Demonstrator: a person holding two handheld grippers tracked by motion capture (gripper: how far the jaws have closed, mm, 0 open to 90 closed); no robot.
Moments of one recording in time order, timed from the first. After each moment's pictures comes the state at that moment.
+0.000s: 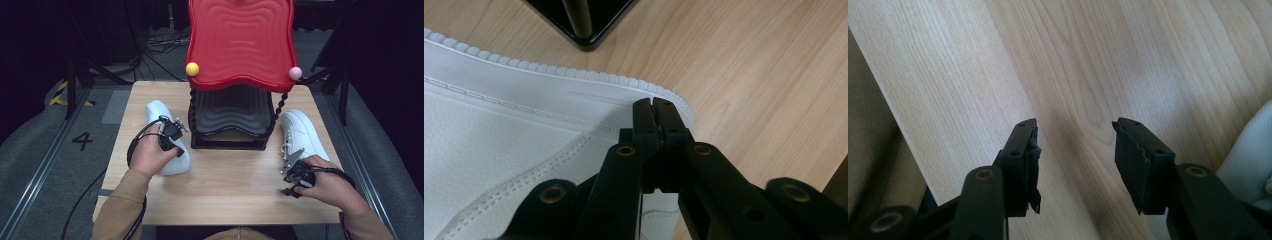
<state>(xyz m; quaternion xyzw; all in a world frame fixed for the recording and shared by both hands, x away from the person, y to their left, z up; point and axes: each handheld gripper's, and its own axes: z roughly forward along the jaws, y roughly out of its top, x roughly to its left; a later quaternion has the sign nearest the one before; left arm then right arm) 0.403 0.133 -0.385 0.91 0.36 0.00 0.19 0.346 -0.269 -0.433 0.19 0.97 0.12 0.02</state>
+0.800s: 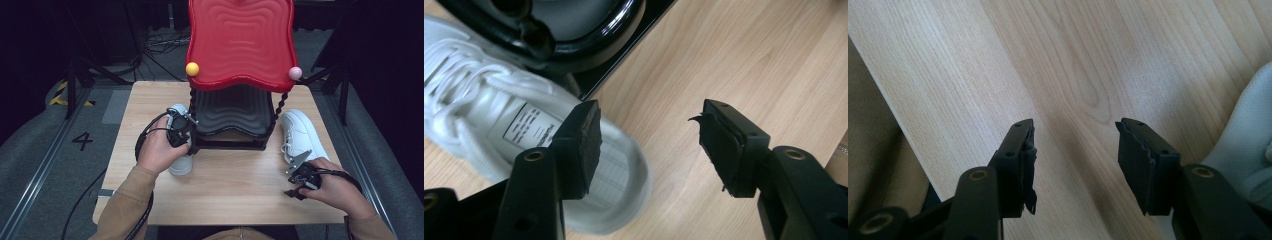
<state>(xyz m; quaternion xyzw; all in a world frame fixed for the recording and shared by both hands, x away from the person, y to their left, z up) 0.400 0.110 -0.353 0.91 0.35 0.03 0.23 0.340 -0.283 -0.434 0.22 0.97 0.14 0.02</state>
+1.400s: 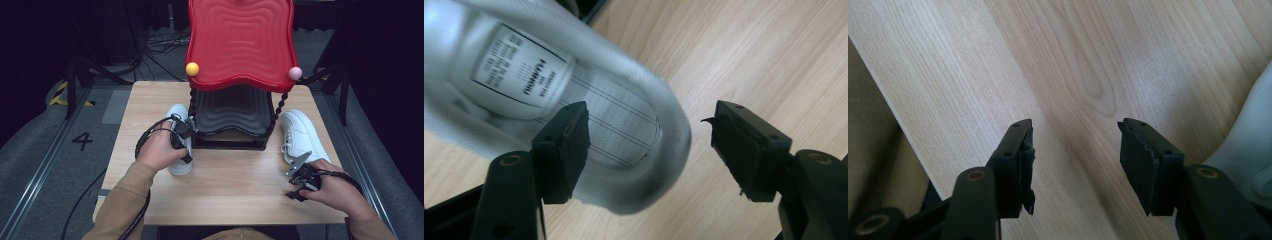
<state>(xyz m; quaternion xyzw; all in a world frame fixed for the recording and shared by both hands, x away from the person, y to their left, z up) 0.419 0.109 -0.396 0.93 0.35 -0.03 0.10 0.338 -0.286 -0.439 0.22 0.97 0.13 0.01</state>
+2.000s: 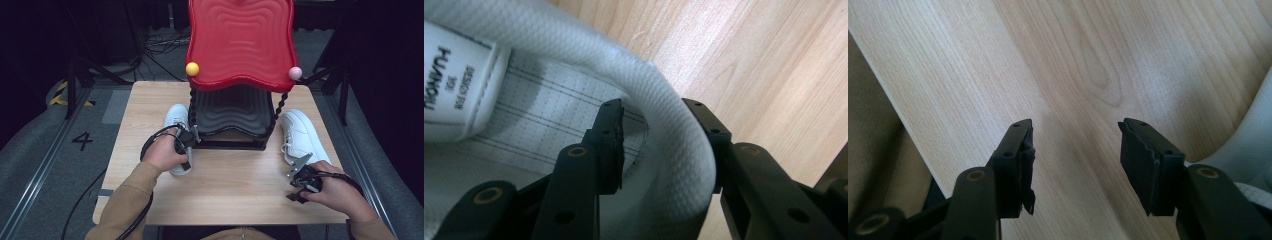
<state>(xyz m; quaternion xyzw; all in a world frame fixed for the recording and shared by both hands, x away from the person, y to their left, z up) 0.425 0.102 -0.427 0.95 0.29 -0.09 0.07 0.335 -0.289 -0.443 0.23 0.97 0.13 0.01</state>
